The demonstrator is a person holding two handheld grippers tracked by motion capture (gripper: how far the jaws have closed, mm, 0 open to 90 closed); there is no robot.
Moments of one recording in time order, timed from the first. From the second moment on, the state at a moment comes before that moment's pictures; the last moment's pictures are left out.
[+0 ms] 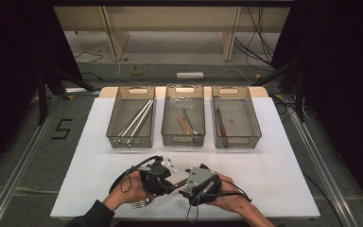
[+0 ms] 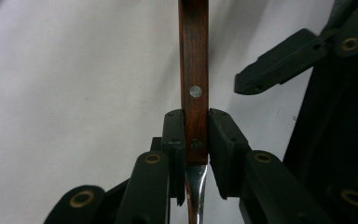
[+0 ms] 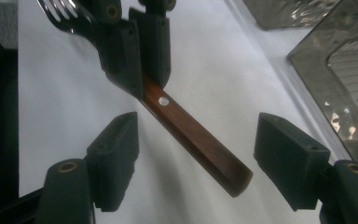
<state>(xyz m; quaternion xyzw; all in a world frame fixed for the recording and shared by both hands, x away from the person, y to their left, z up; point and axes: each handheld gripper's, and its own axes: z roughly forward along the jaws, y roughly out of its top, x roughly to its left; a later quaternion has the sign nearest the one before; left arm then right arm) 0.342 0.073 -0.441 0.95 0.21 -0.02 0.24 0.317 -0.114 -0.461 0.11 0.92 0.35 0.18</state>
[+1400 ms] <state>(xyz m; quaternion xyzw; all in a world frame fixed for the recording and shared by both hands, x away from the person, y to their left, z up) 0.335 0.069 -0.426 0.95 0.18 -0.05 0.25 0.295 -0.106 -0.469 -0.08 0.93 0.28 0.22</state>
